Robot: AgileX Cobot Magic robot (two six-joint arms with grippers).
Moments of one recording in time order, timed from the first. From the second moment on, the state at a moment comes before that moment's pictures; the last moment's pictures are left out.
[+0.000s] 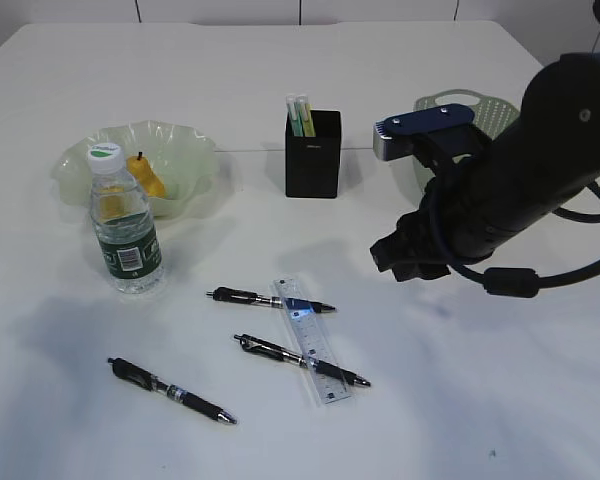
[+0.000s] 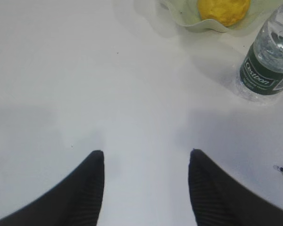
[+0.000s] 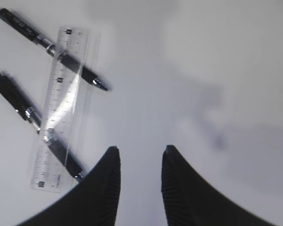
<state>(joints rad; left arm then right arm) 0.02 1.05 -0.65 0.10 0.46 -0.03 0.42 1.67 -1.07 0.05 0.57 -0.05</state>
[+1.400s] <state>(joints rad) 0.02 1.05 -0.65 0.10 0.48 -0.03 0.42 1.87 -1.29 0.42 0.73 -0.05</state>
